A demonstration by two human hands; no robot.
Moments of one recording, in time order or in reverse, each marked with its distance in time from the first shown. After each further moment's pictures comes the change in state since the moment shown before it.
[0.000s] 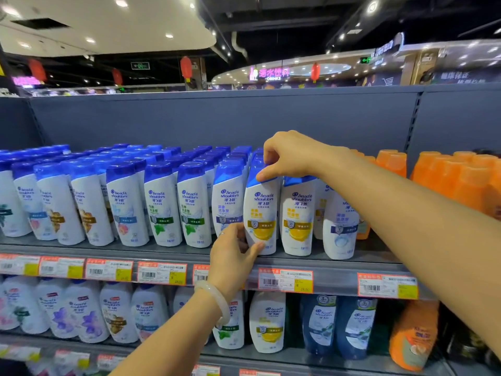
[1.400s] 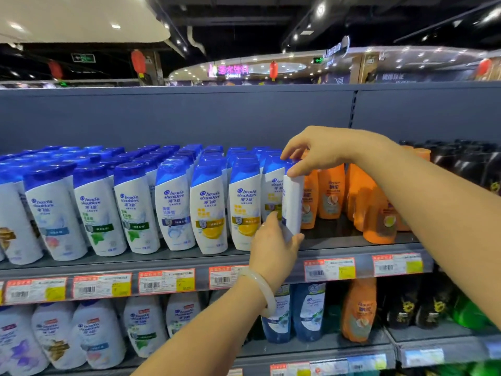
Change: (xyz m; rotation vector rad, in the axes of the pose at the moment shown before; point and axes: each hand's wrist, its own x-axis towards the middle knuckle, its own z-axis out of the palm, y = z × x) left_hand -0.017 0.092 0.106 0.018 -0.219 0.099; right_hand -0.074 0.089 -0.041 0.106 -0.167 0.252
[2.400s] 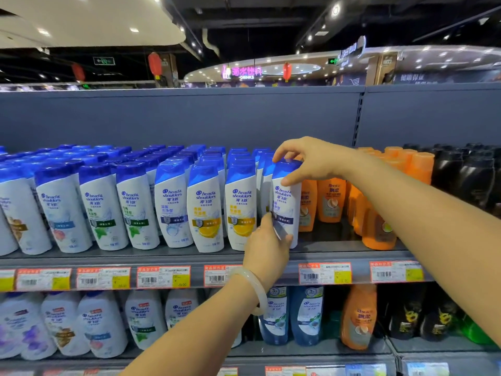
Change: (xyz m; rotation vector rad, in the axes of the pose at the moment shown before) left_hand 0.006 -0.004 0.010 0.049 -0.001 -0.087; right_hand 0.007 0.018 0.020 0.150 0.102 -0.080
